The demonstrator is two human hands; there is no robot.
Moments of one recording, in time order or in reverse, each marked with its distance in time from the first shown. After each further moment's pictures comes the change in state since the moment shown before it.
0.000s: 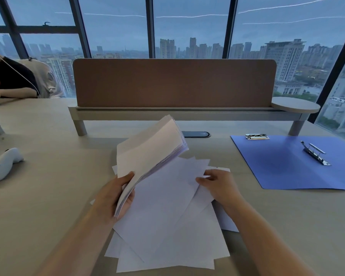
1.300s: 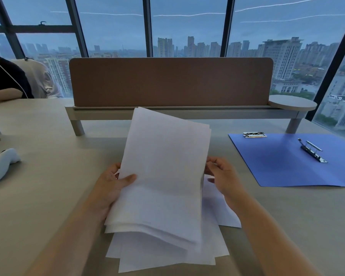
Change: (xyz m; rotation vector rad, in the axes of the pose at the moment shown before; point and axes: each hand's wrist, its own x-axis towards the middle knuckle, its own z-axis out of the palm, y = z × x) left_hand -0.004 0.009 -0.007 0.530 -0.114 0.368; right_hand 0.000 -0.014 -0.012 0.201 0.007 -0.088
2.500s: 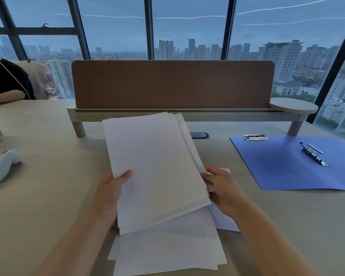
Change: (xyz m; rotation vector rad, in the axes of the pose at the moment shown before) left_hand -0.004 0.000 0.015 -0.098 0.218 -0.061; right_hand -0.013 -0.002 0.005 0.273 -0.208 0.226
